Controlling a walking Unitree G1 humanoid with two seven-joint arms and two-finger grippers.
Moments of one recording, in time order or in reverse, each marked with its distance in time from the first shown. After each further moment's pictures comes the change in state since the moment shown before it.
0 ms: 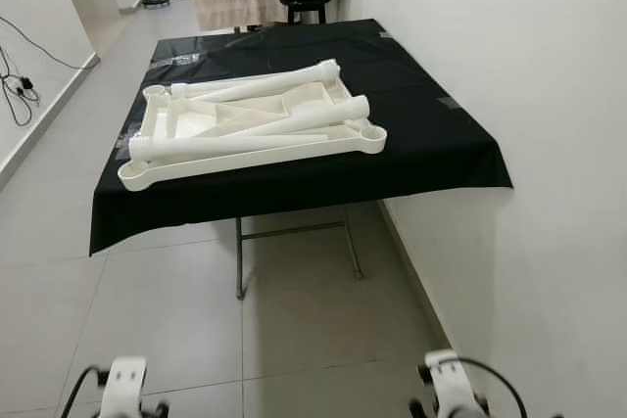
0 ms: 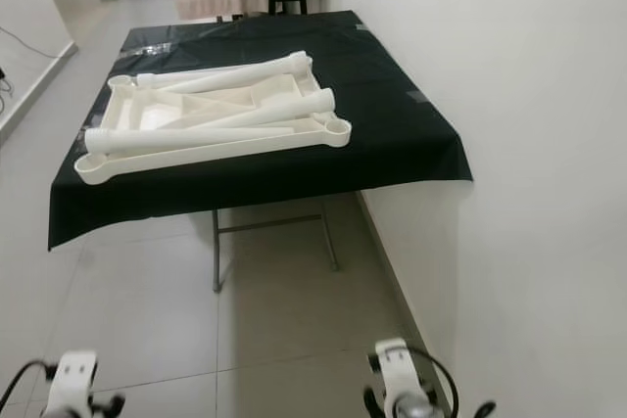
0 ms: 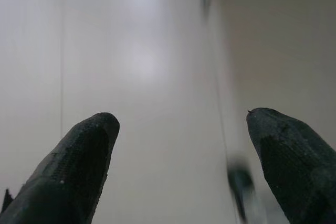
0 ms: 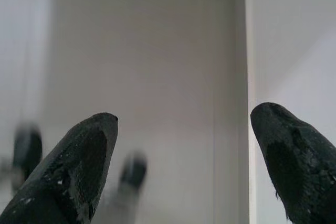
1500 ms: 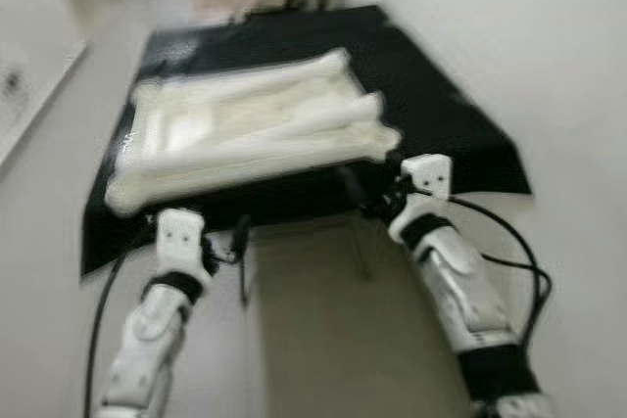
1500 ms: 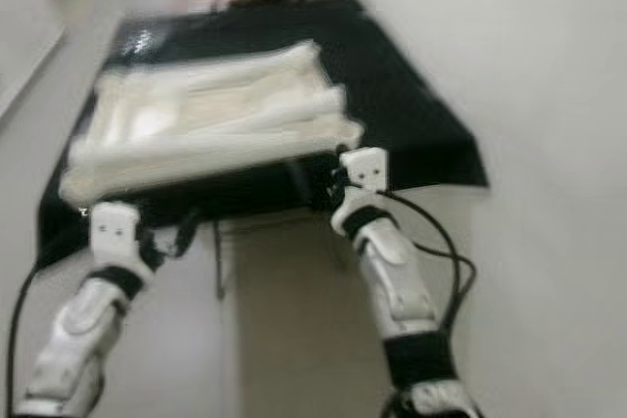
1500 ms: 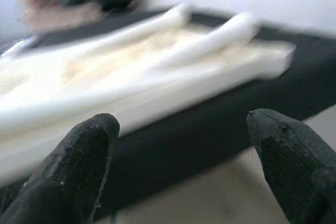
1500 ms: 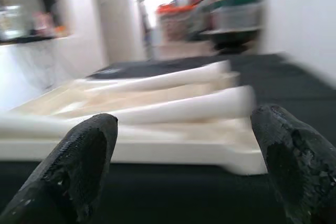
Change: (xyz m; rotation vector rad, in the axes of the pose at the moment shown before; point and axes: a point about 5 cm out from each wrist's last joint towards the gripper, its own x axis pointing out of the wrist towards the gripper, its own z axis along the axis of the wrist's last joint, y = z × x) left arm -0.090 -0.085 0.177 -0.066 -0.842 -0.381; right arm -0.092 0.005 0.223 0.106 -0.982 0.247
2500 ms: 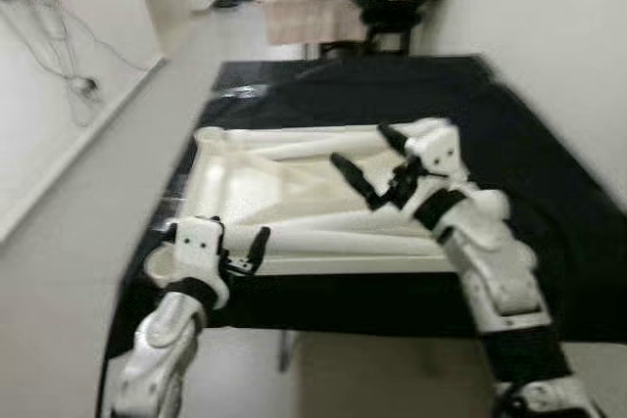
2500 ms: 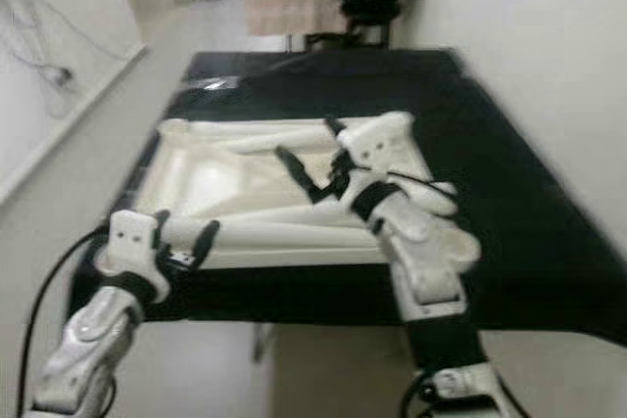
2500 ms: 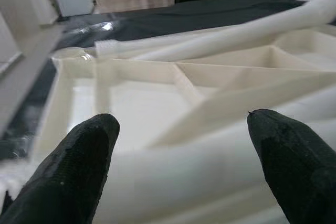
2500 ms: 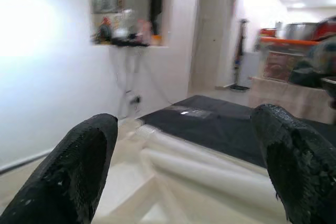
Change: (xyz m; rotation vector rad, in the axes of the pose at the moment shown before) left arm -0.013 -0.011 -0.010 -0.020 0.097 -0.024; right arm 0.014 0.005 0.038 -0.103 -0.049 0.156
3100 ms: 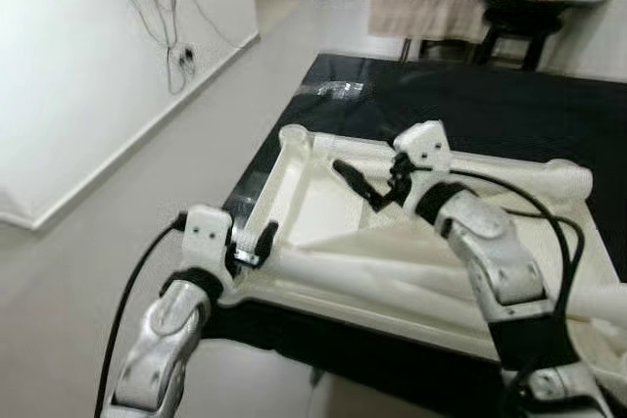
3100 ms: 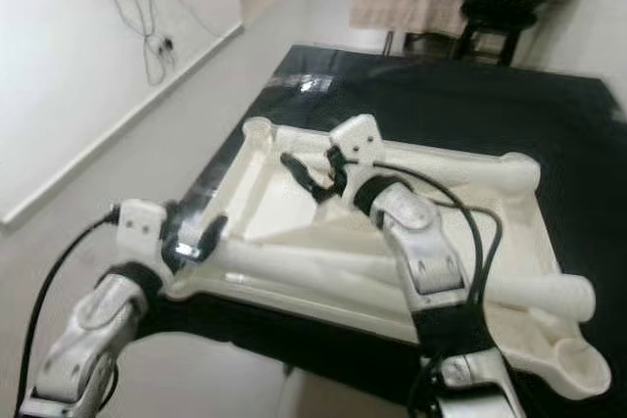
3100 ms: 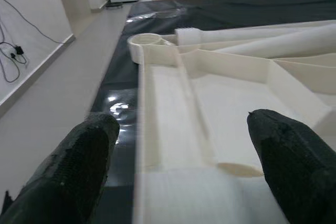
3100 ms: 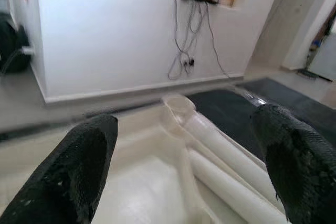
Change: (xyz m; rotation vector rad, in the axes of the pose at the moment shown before) left arm 0.002 -0.012 -0.001 0.014 0.037 -0.054; right arm -0.006 -0.007 -0.006 -0.147 0.213 0.106
